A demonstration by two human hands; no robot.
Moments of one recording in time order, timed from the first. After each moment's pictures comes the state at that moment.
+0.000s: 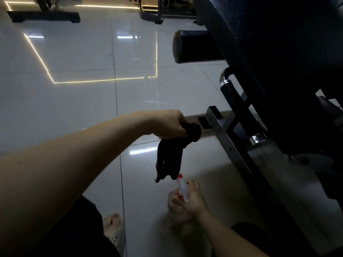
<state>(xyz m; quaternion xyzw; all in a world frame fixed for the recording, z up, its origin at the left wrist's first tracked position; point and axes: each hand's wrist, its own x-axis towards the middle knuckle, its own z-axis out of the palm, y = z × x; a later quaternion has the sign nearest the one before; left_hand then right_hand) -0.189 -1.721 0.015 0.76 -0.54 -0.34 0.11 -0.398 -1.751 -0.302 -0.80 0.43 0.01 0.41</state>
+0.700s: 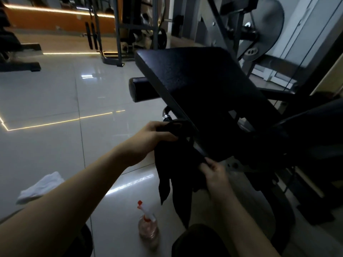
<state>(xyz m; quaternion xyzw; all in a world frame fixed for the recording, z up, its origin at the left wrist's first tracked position) -0.274 -1.722 0.086 0.53 -0.47 -0.49 0.52 -0.484 -1.771 0.012 -0.56 0.39 -0.36 0.64</state>
